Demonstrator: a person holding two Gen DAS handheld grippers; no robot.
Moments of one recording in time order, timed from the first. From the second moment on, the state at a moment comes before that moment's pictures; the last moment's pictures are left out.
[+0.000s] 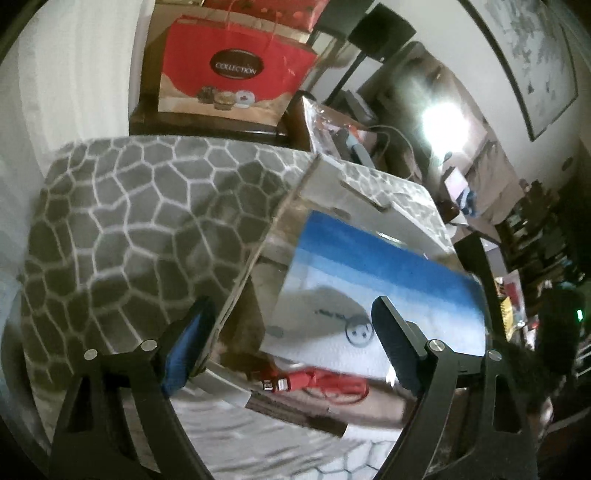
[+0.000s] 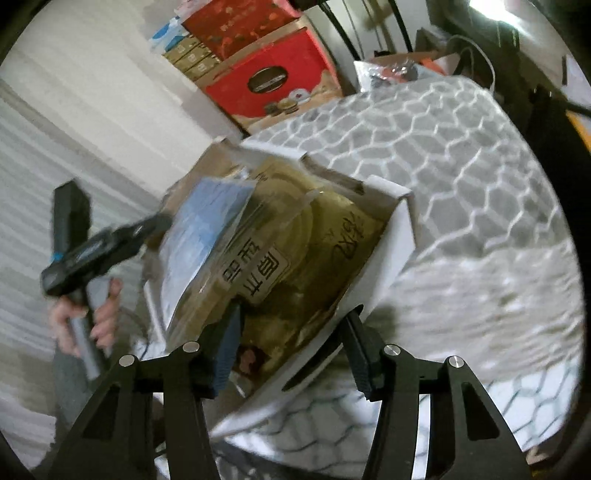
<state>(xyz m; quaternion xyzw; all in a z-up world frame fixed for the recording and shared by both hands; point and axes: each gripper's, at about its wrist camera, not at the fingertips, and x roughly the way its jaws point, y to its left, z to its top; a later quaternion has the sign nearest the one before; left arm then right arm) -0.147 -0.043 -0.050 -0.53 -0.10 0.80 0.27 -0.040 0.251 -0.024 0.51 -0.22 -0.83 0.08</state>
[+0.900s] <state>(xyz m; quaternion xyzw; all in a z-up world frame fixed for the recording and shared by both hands) -0.086 -0.048 -0.050 -0.54 -0.16 0.80 0.22 -0.124 0.276 -0.041 0.49 -0.19 -0.85 0.09</state>
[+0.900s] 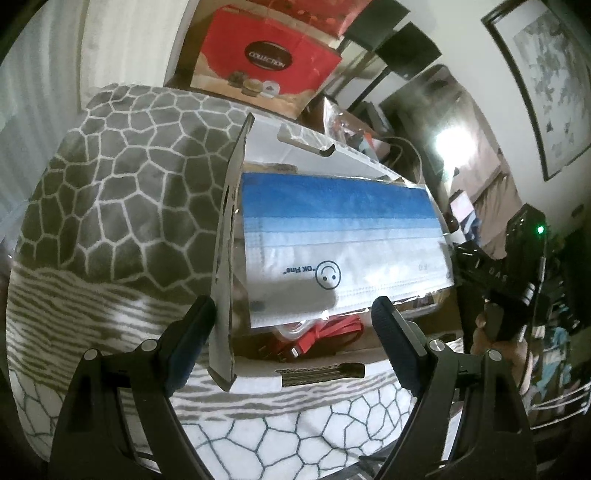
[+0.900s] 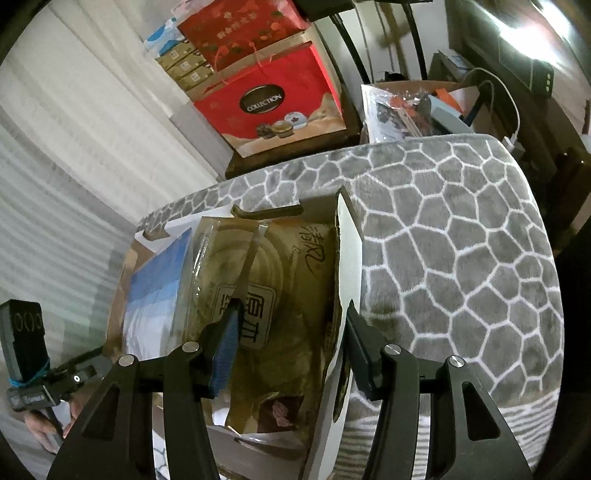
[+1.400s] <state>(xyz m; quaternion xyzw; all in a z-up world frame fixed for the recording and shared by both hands) -0.087 -0.052 -0.031 -0.52 -0.13 0.82 0.21 -0.090 0.257 0.032 0.42 -0.11 -0.90 0.04</state>
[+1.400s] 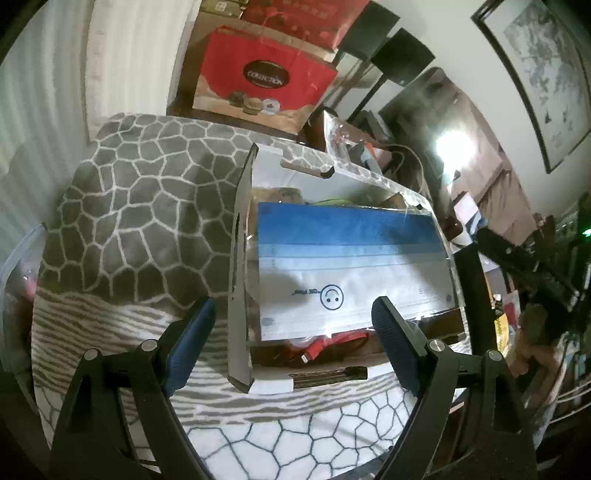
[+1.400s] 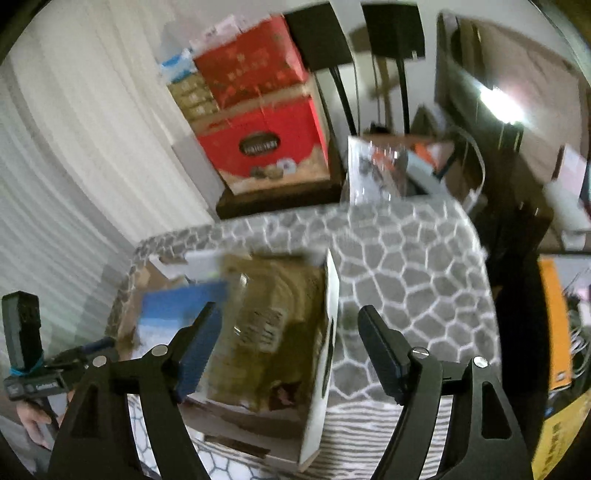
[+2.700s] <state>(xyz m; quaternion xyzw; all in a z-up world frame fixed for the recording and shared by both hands) -0.051 -0.035 0.007 -0.45 -0.02 0.88 0.17 -0.051 0.208 0.023 0.42 -0.07 -0.90 0.05</state>
